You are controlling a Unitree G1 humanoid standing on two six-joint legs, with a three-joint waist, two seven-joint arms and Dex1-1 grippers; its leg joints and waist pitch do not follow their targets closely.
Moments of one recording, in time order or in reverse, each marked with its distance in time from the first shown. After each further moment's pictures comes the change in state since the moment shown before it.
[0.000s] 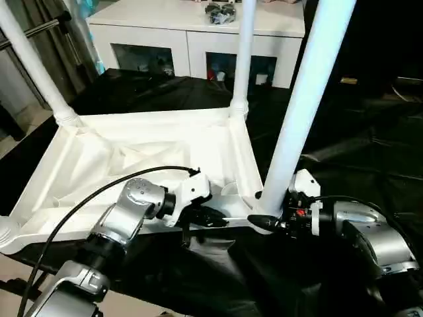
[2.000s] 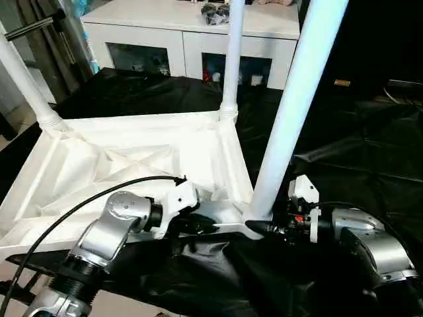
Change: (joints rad) left arm 0.138 0.050 0.034 -0.194 -0.022 0.071 0.114; right arm 0.034 0.030 -0.004 -0.015 0.009 0.000 -0.054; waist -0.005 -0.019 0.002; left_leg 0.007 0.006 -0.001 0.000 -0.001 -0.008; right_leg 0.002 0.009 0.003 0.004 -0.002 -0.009
